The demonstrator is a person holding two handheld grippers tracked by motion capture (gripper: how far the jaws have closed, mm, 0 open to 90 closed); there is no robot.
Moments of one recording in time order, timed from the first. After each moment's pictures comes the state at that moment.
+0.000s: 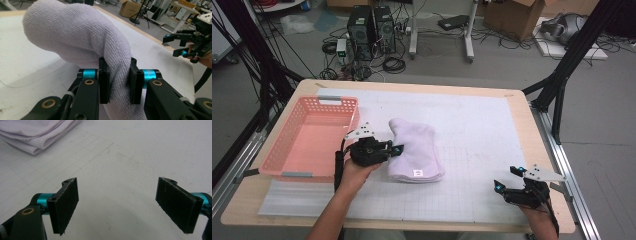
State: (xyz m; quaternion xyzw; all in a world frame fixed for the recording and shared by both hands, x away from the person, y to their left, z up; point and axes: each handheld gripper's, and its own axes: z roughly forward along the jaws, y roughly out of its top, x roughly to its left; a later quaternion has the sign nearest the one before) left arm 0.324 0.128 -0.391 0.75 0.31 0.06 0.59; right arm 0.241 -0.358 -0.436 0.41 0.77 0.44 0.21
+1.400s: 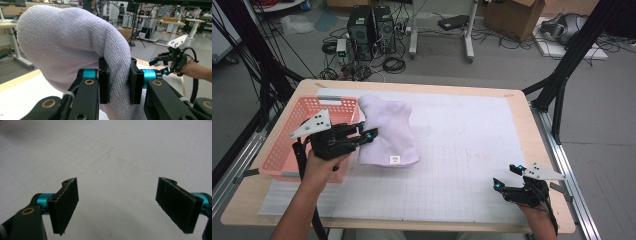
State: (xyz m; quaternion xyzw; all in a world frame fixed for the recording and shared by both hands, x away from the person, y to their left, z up) left arm 0.300 0.192 -0.318 0.70 0.21 0.14 0.66; right arm 0.243 -0.355 -0.432 0.41 0.77 0.45 0.22
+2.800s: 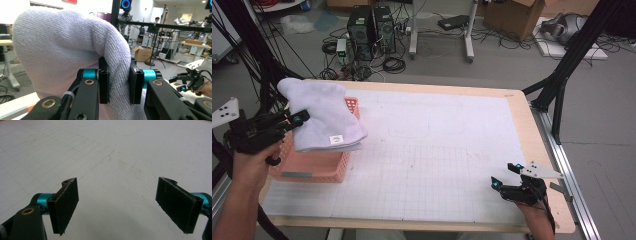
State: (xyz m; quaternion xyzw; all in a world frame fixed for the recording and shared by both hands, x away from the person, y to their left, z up) left arm 0.283 0.327 -0.289 0.64 0.27 0.21 0.69; right arm 0.247 -0.349 -0.430 0.41 0.77 0.45 0.22
